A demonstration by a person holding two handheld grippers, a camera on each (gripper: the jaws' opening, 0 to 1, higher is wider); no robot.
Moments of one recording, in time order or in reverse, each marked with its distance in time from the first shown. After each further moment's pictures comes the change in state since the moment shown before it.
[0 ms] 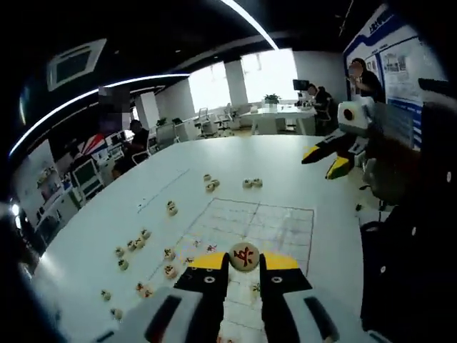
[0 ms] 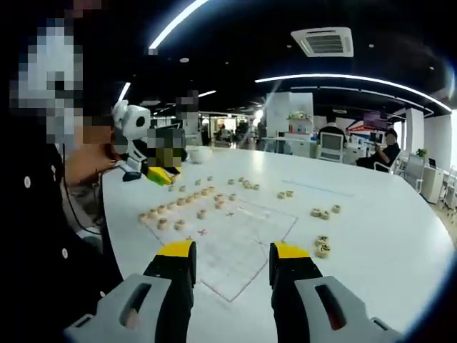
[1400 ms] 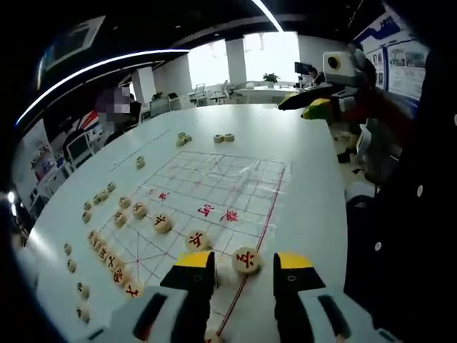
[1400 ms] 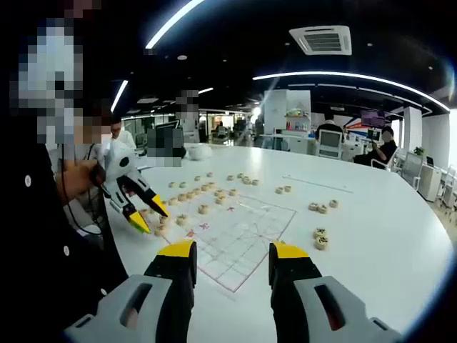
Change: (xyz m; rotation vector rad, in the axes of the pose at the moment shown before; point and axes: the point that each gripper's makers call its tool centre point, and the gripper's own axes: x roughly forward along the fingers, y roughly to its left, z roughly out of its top) left arm 0.017 -0.050 -0.067 -0.027 0.127 -0.008; right arm -0.010 0.000 -0.007 0.005 0.023 -0.018
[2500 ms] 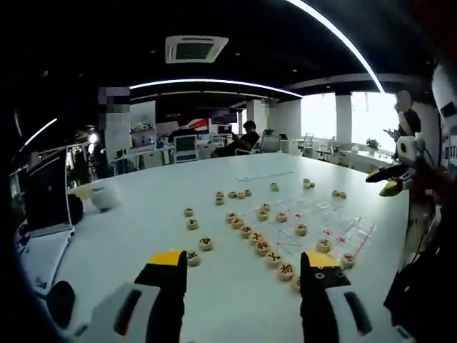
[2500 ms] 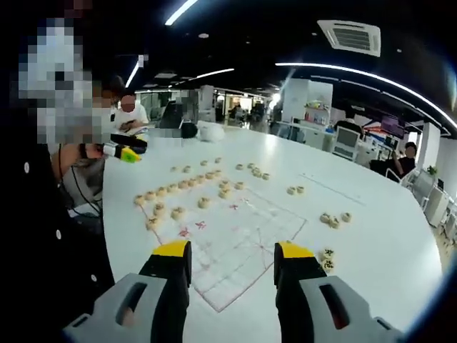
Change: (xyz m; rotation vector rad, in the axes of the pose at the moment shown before) left arm -0.134 0.120 -0.050 -0.392 -0.277 0.529; right arm 0.049 0.000 0.016 -0.151 0.127 0.095
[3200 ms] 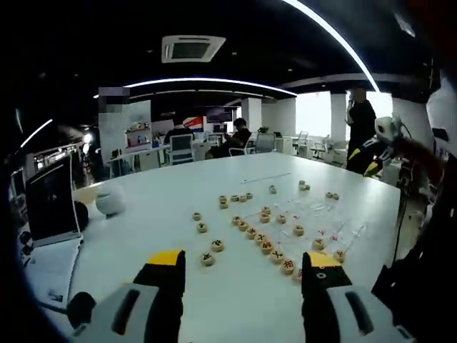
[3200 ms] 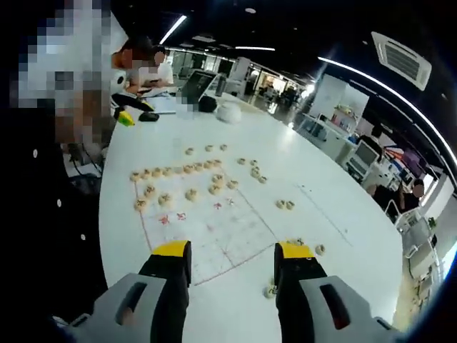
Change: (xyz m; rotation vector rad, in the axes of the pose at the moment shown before) left arm -0.039 0.022 0.031 0.019 0.032 -0.049; right arm -0.022 -0.057 0.040 -0.264 0.217 0.060
